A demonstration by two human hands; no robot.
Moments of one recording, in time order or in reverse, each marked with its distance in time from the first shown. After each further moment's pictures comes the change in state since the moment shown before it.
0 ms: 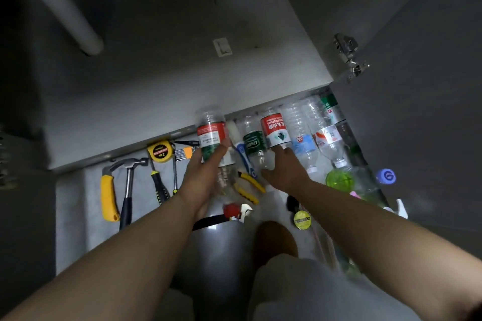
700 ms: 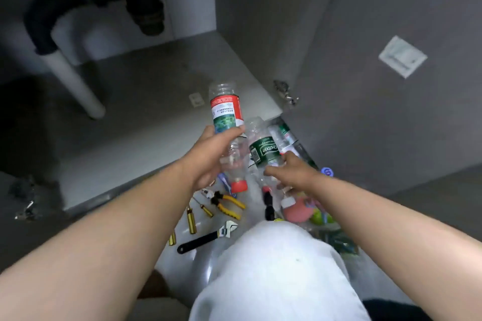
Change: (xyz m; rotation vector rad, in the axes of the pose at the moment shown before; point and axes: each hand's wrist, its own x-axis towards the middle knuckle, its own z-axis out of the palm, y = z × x) left_hand -0.093 0.099 0.095 0.231 -0.287 0.204; right_hand -0.126 0.000 -0.132 0.430 0.036 0.155
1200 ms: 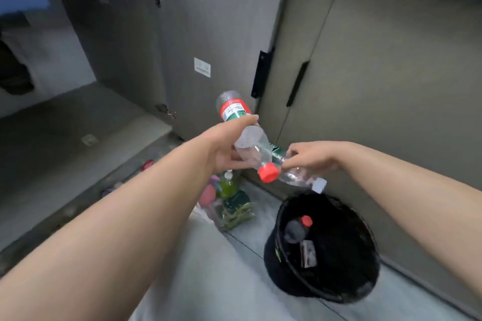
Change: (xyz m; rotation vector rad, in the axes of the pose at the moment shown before) left_hand -0.188 -0.007 0.249 0.348 -0.495 -0.153; right_hand -0.282 0.165 -0.178 -0.035 0.006 0.192
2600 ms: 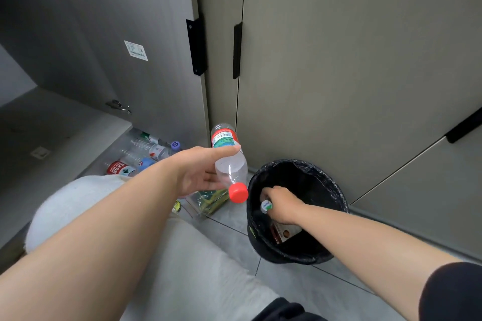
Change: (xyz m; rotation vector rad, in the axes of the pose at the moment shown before) left_hand 0.018 -0.065 0.032 0.262 -0.122 -0.170; right_hand 0.051 0.147 0.151 -0.204 0.331 -0.045
